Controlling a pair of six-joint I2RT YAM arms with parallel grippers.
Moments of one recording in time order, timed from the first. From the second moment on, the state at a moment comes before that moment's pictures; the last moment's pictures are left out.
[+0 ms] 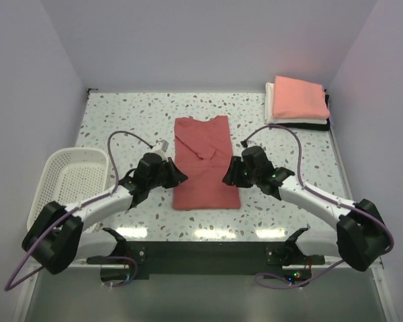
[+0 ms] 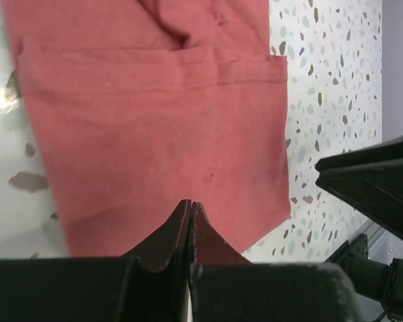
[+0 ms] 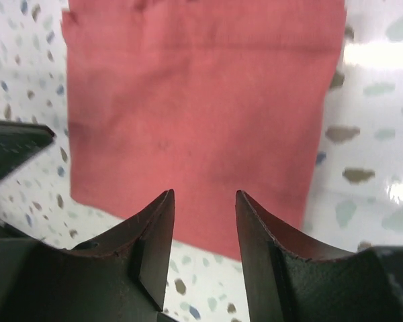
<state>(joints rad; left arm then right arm) -0.57 1.19 0.49 0.12 0.12 -0.80 0.65 1.23 0.70 -0.27 0.00 0.70</state>
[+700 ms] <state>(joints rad) -0.43 1.78 0.72 0.43 0.30 -0.78 0.31 1.70 0.82 0.06 -0.30 0.75</state>
